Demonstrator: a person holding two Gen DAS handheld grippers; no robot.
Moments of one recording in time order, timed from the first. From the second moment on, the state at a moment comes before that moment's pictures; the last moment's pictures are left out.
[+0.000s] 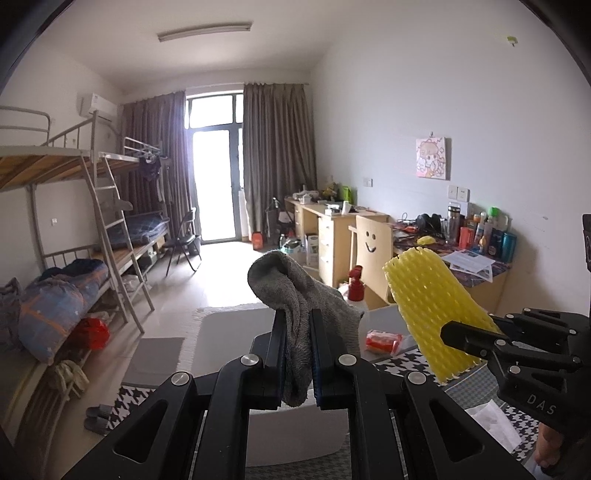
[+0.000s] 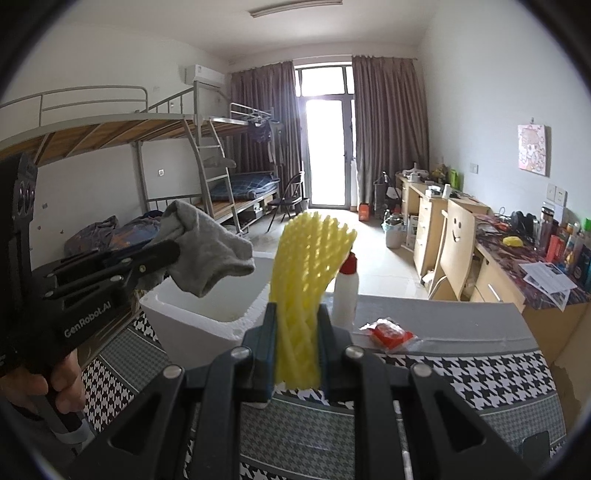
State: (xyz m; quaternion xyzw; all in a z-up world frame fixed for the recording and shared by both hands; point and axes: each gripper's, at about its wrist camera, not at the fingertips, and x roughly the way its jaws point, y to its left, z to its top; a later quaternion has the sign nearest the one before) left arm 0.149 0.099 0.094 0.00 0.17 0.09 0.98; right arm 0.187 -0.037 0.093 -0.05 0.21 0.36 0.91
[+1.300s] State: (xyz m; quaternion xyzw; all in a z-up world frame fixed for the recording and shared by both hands) left arm 0.178 0.146 0.085 -0.04 0.21 0.13 0.97; right arm 0.214 0.028 0.095 -0.10 0.23 0.40 0.88
